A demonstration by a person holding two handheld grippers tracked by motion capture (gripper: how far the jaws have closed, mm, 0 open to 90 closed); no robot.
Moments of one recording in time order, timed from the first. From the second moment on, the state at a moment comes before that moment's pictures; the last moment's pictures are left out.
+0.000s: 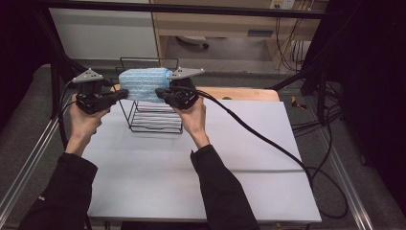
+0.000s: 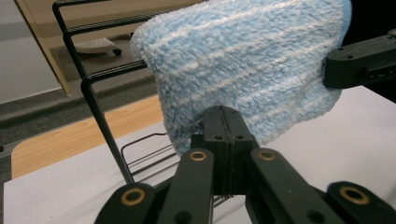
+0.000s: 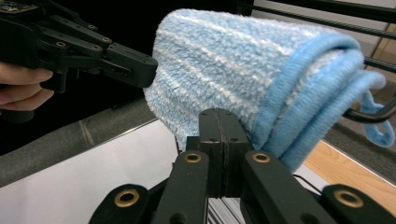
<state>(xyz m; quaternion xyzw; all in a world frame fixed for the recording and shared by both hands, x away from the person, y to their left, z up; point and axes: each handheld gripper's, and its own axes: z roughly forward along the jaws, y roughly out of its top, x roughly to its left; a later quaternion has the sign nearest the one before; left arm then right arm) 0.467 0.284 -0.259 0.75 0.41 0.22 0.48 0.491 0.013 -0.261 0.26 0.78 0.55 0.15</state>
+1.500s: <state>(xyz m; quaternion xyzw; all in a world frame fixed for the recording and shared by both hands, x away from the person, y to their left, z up) 0.440 0.281 -0.224 0.74 0.38 0.23 0.50 0.464 -0.022 -0.223 0.24 0.76 0.57 0.18</state>
